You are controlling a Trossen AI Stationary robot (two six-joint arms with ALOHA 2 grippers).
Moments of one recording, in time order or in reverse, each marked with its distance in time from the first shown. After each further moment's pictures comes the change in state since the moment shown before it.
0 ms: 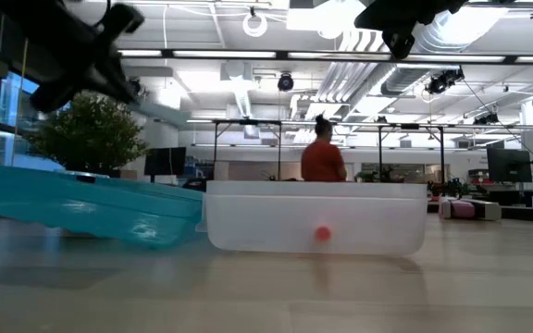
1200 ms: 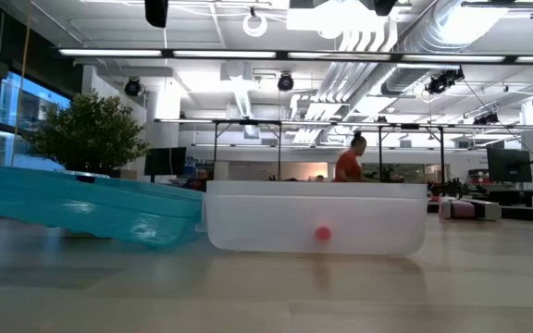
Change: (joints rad) left arm -0.162 0.310 0.156 0.931 -0.027 0.958; right arm 0.059 0.000 0.000 0.344 -0.069 -0.057
